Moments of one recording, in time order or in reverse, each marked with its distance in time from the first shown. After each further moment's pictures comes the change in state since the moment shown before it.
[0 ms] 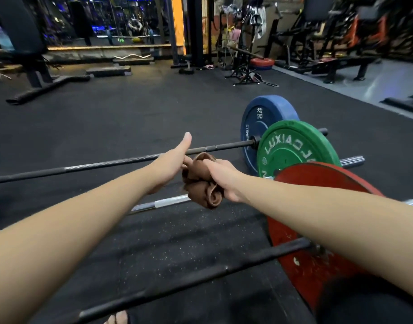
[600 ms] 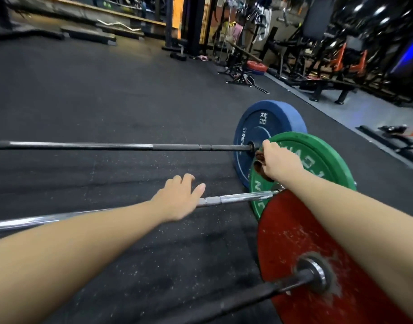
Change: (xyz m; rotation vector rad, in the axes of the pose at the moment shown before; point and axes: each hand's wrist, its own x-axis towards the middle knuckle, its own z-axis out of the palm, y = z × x) left_hand 0.086 -0.106 0.050 0.377 -0.042 0.016; right_hand 0.104 -0.020 -0.146 -1.725 0.491 -0.260
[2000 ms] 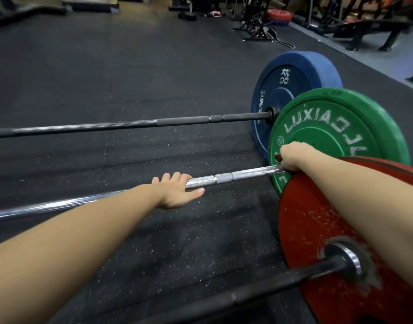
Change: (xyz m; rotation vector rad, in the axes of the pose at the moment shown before) left_hand 0.053 -0.056 0.030 0.571 -0.317 -0.048; right_hand 0.030 0.018 0.080 -0.270 -0.600 0.027
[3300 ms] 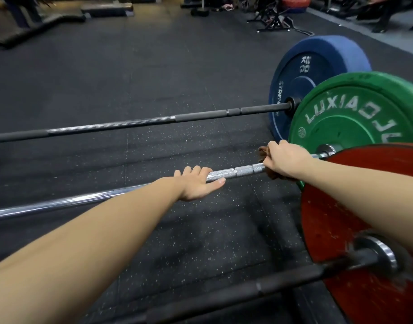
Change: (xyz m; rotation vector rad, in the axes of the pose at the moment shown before) left_hand -0.004 -0.004 -0.003 -0.030 0.008 0.044; right_hand -0.016 -0.070 0.026 0.318 0.384 -0.194
